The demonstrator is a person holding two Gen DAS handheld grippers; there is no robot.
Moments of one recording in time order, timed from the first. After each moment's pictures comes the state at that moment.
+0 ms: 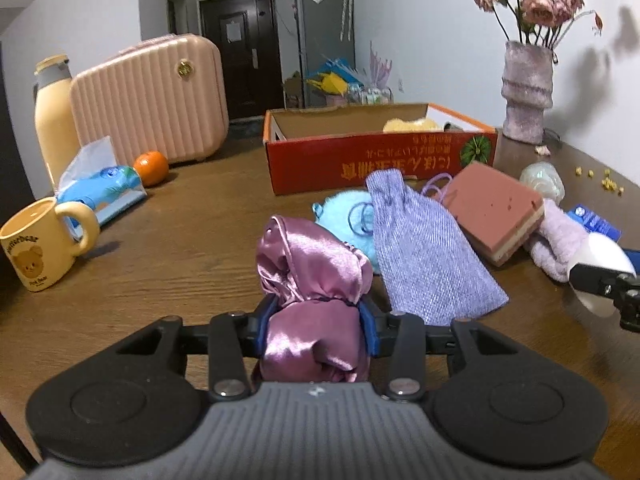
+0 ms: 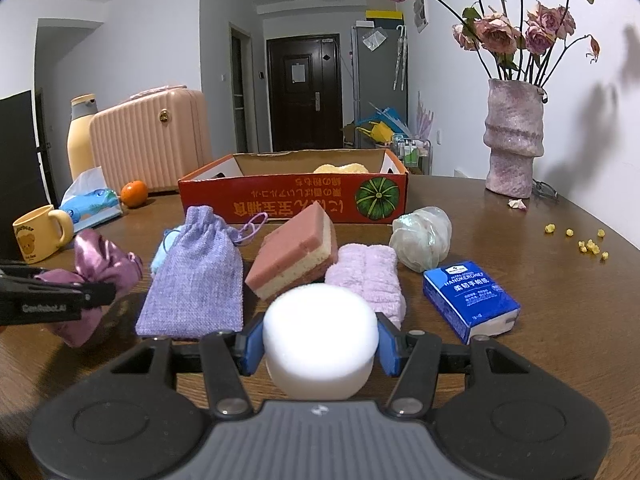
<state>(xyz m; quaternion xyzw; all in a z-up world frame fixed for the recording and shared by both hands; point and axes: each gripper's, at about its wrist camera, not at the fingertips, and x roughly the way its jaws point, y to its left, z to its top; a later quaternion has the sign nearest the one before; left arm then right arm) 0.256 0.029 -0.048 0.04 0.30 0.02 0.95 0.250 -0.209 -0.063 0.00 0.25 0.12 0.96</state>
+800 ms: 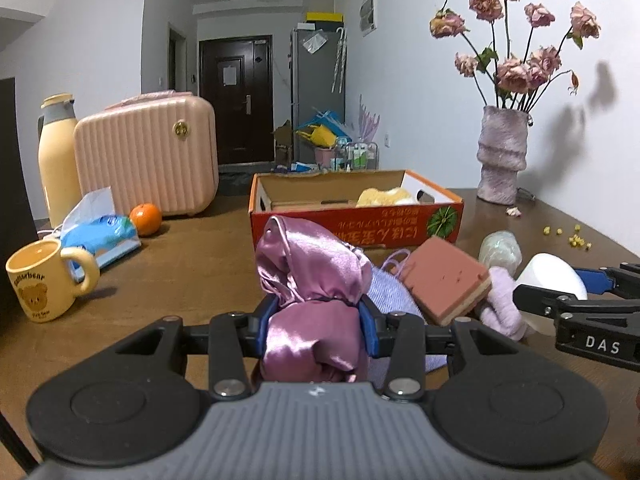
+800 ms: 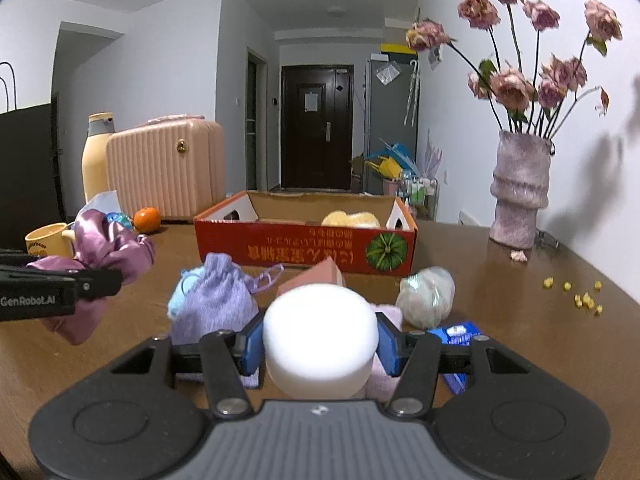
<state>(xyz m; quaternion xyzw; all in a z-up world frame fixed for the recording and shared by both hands) 0.226 0.015 -0.004 0.01 0.22 0.00 0.98 0.244 -0.198 -0.027 -0.03 0.20 0.13 0.97</state>
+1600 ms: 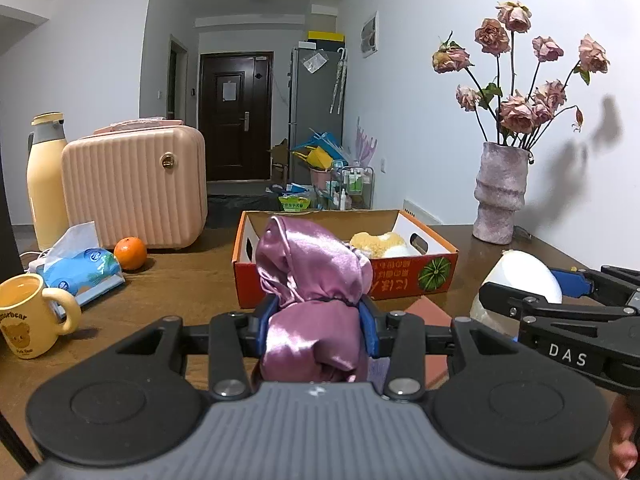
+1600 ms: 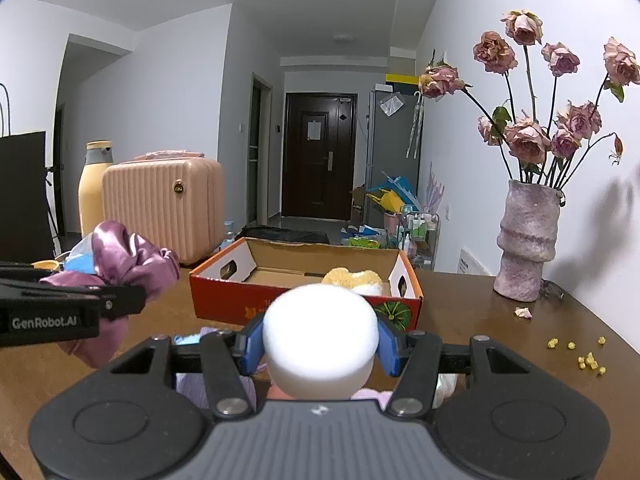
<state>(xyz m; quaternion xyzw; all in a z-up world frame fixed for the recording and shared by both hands) 0.261 0.006 0.030 -0.01 0.19 -0.01 0.98 0.281 -0.185 0.012 -0.04 0.15 0.13 0.98</state>
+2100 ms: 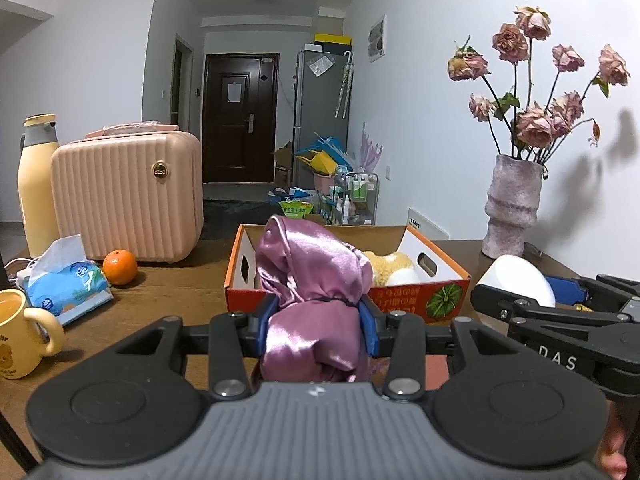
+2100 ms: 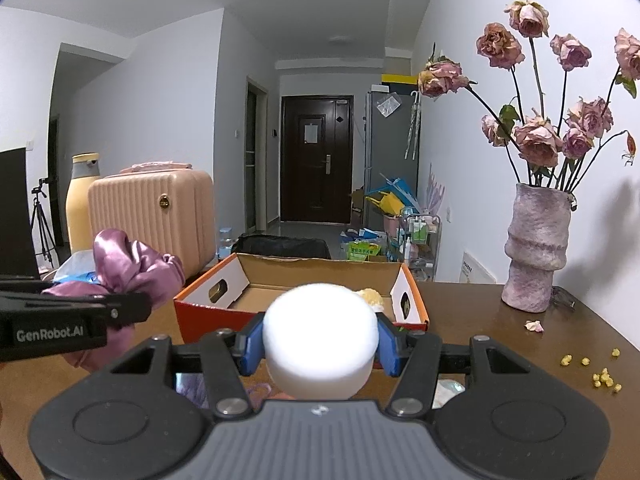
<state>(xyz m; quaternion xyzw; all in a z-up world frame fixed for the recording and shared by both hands) 0.306 0.005 0.038 -0.02 0.18 0.00 0.98 0.333 -0.182 0.022 -0.02 0.15 0.13 0.98</state>
